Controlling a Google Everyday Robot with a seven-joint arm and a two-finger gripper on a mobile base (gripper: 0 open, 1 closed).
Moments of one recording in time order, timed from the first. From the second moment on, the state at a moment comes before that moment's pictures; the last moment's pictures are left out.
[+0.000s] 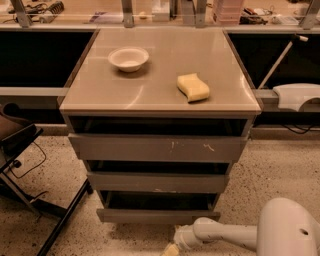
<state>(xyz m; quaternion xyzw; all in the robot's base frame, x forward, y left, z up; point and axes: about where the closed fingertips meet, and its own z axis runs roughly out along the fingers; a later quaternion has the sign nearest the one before) 0.446 -0.035 0.144 -0.43 0.84 0.28 0.19</state>
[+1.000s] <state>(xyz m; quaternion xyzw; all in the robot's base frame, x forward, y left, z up) 0.479 0.008 0.137 -0.44 0.82 0.32 0.18</state>
